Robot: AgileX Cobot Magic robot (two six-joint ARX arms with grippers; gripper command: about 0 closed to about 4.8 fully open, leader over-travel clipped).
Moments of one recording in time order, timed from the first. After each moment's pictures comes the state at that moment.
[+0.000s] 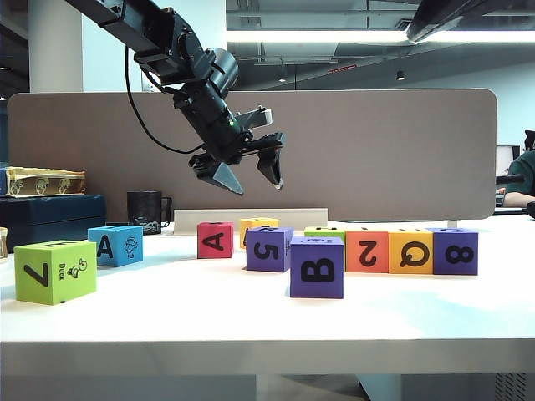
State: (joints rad) left arm -0.39 2.39 2.27 -0.57 0.18 0.04; right arm 0.44 1.00 0.98 -0.62 -0.31 0.02
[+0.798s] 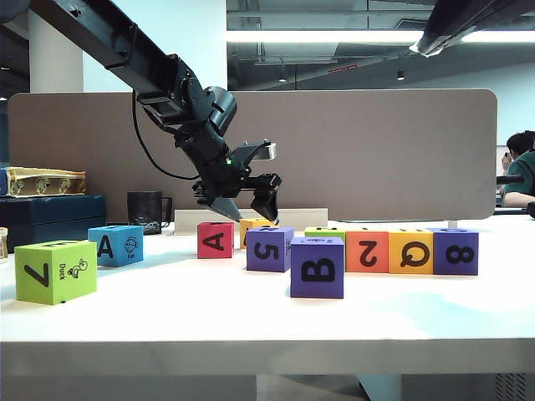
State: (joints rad) left arm -0.37 2.50 2.27 -0.49 0.20 0.23; right arm 0.44 1.00 0.98 -0.69 -0.31 0.02
